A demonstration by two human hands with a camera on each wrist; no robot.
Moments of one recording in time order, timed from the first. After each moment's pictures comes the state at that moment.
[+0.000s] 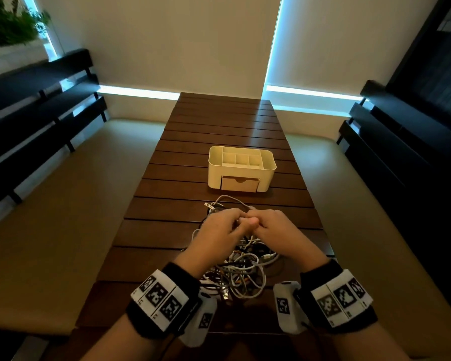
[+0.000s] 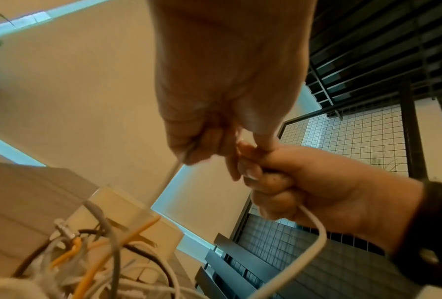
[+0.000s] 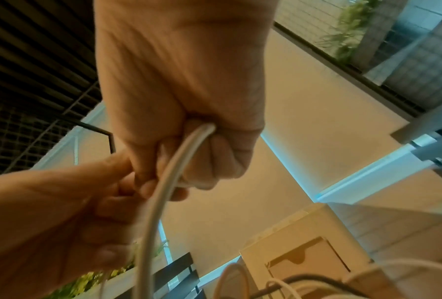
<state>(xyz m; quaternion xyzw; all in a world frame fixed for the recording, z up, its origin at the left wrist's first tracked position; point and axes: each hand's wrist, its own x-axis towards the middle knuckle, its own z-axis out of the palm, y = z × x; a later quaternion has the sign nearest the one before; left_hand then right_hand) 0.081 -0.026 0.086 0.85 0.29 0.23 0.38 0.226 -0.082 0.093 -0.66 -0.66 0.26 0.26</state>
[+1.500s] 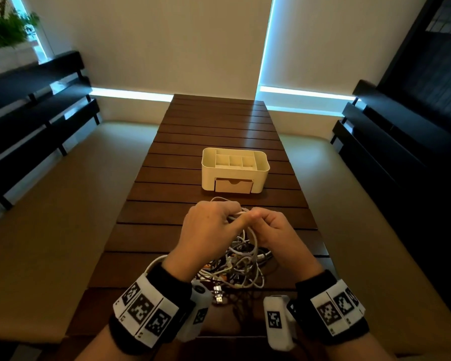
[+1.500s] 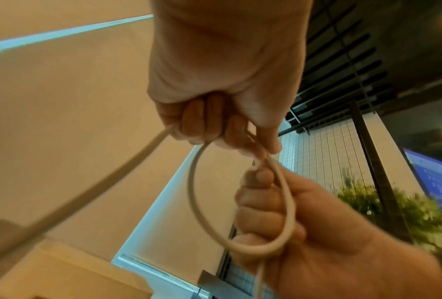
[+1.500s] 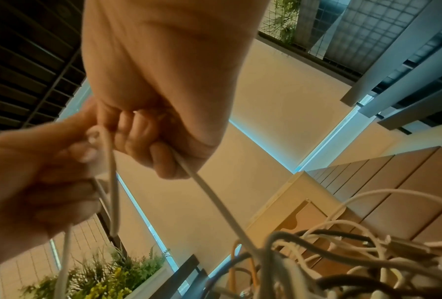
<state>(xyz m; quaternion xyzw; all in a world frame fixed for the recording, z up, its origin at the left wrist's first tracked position) 0.080 -0.029 0.111 0.87 0.29 0.32 0.26 0.219 -0.100 0.092 -0.50 -0.52 0.43 0.54</state>
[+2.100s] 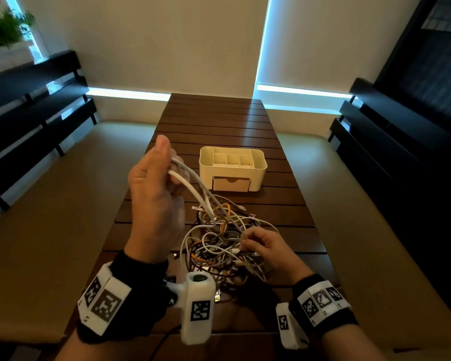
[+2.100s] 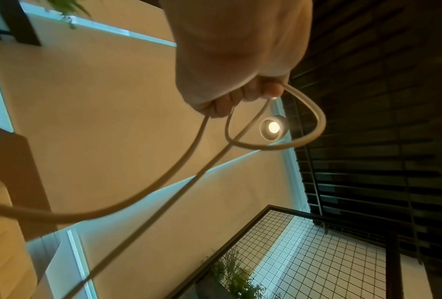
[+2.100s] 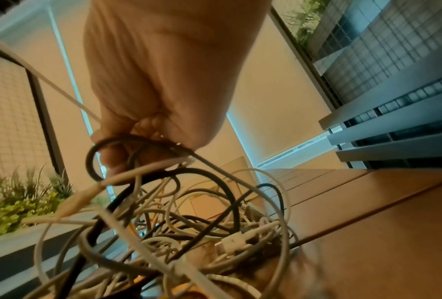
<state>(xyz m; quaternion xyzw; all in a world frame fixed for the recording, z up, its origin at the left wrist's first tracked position) 0.053 -0.028 0.168 0.47 0.12 0.60 0.63 0.248 -0.099 0.021 -0.61 -0.55 0.39 0.42</state>
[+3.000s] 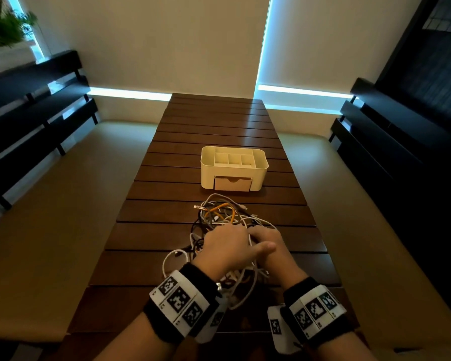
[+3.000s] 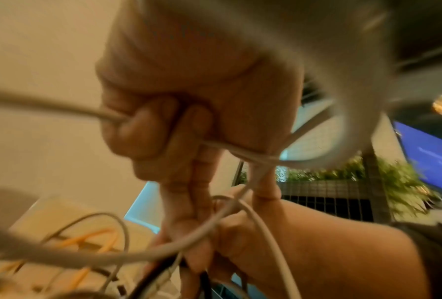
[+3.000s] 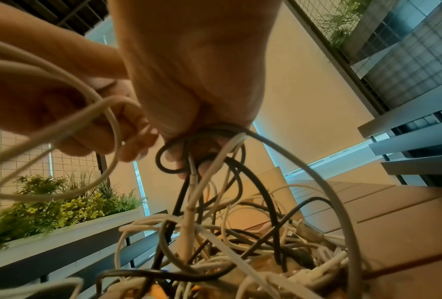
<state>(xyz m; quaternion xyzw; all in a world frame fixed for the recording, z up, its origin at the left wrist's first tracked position) 0.114 -0.043 0.084 0.90 0.39 -0.03 0.19 0.228 -0.092 0.036 -0.74 -0.57 0.23 0.28</state>
